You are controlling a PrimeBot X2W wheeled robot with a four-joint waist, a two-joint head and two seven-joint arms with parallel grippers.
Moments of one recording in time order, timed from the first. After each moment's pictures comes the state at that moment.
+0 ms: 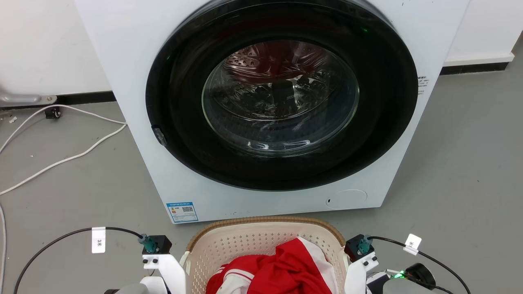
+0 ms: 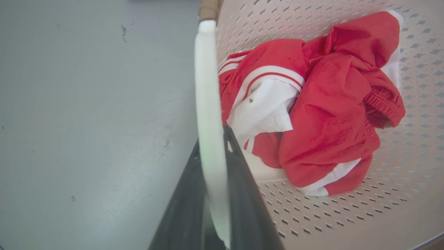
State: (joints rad) left arm -0.54 0.26 -1.04 1.17 -1.18 -0.13 0.18; right arm -0.59 -0.10 1.26 1.23 0.94 0.13 0.15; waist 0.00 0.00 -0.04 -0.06
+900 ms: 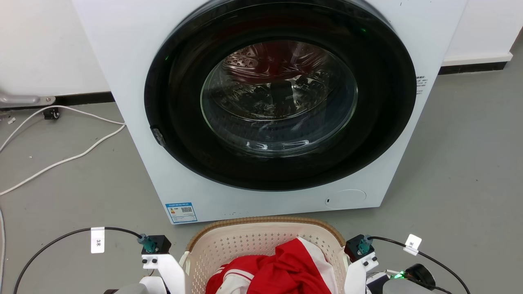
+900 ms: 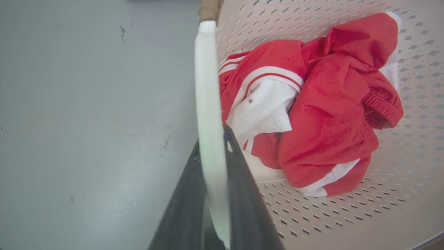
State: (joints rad) left arm -0.55 0.27 -1.09 1.17 -1.24 -0.13 0.17; right arm -0.59 -0.10 1.27 1.24 0.96 0.13 0.15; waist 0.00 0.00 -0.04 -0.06
